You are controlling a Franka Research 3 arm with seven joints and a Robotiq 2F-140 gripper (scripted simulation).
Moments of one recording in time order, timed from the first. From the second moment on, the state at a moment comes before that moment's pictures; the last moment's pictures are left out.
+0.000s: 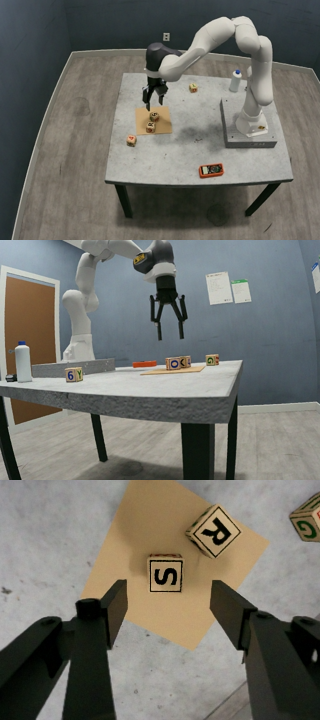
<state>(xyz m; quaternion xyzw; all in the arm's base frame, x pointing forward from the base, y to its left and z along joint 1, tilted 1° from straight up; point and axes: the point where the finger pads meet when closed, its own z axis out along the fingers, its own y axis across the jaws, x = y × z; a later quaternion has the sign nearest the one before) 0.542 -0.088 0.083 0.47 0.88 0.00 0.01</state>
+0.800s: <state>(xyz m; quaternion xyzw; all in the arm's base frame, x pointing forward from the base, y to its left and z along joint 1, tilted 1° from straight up) 0.539 -0.088 0.068 0.47 0.88 0.00 0.00</state>
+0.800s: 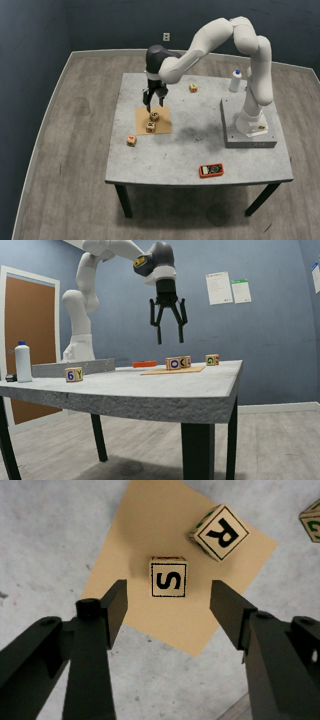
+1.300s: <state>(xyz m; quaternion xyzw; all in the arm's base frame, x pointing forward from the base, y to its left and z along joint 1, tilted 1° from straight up) 0.539 -0.087 0.048 0.48 0.88 0.00 0.00</state>
